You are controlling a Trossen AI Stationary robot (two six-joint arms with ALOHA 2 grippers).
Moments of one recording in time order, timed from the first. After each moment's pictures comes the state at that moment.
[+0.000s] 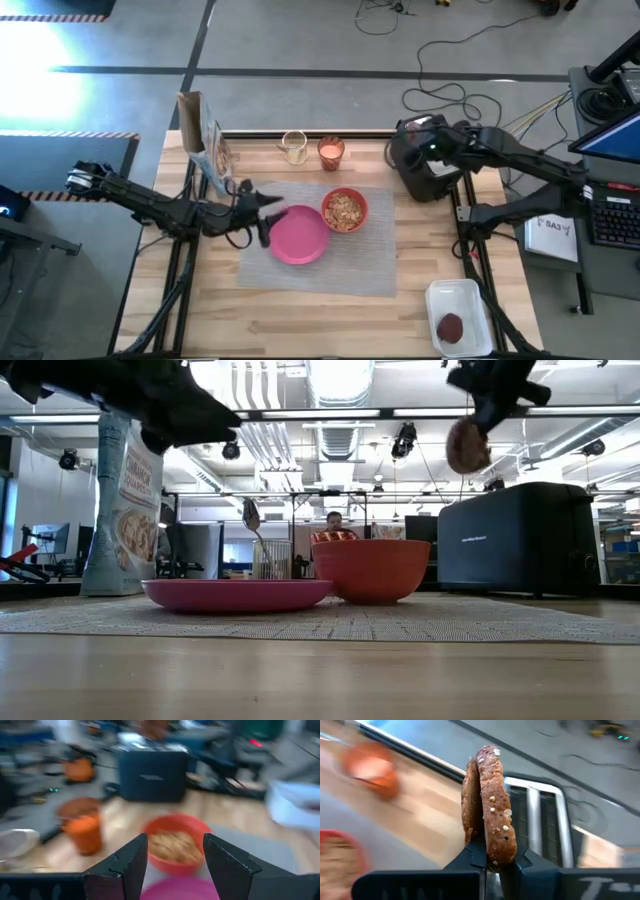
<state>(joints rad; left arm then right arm) -0.26 1.01 0.46 0.33 -0.63 -0.18 -0.33 1.13 1.30 -1.18 0.57 0.55</state>
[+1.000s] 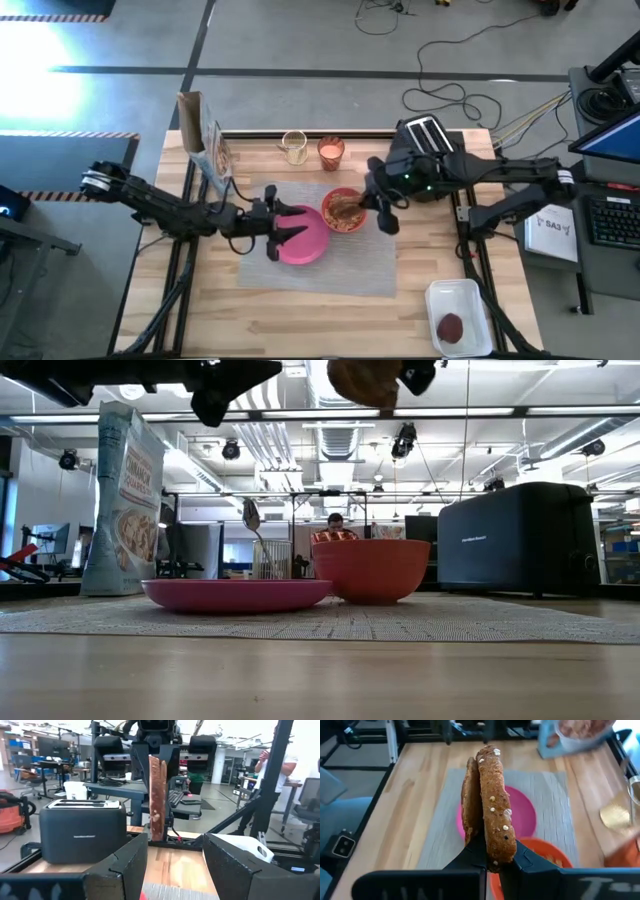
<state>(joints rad) -0.25 1.26 0.52 0.85 -0.33 -0.07 -0.04 1.31 1.30 -0.60 -0.18 -0.01</state>
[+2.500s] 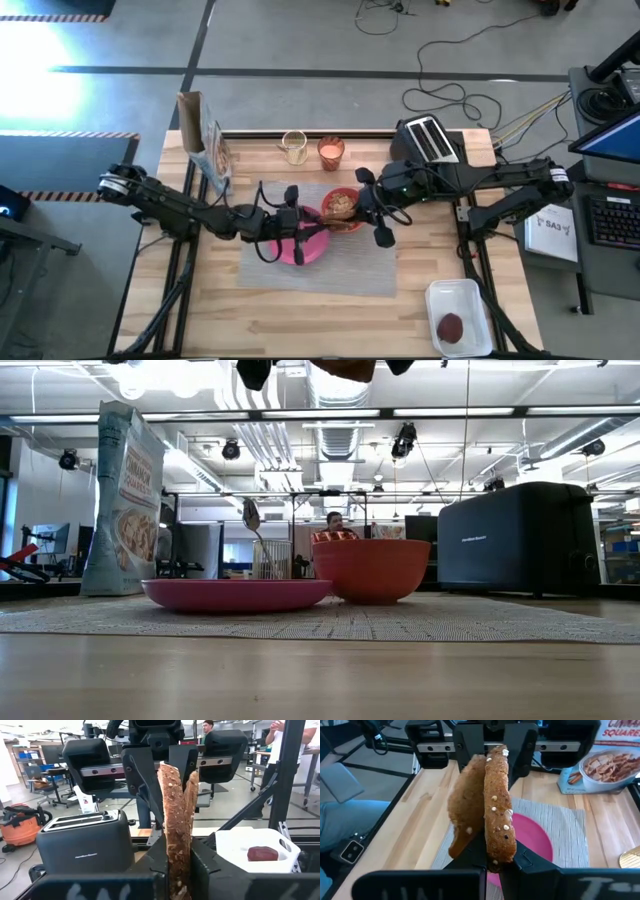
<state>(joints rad) -0.26 1.45 0.84 0.65 -0.38 0.07 0.05 1.35 1.30 -0.44 -0.19 -0.09</state>
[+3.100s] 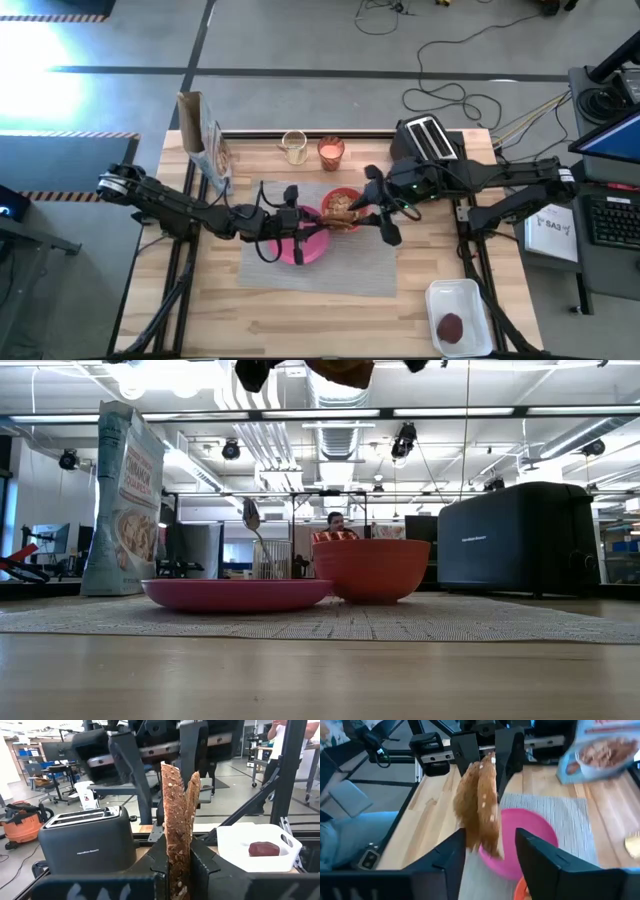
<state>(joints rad) -0.26 1.44 0.84 0.62 -0.38 0.07 0.05 1.30 1.30 -0.49 -0.18 0.02</state>
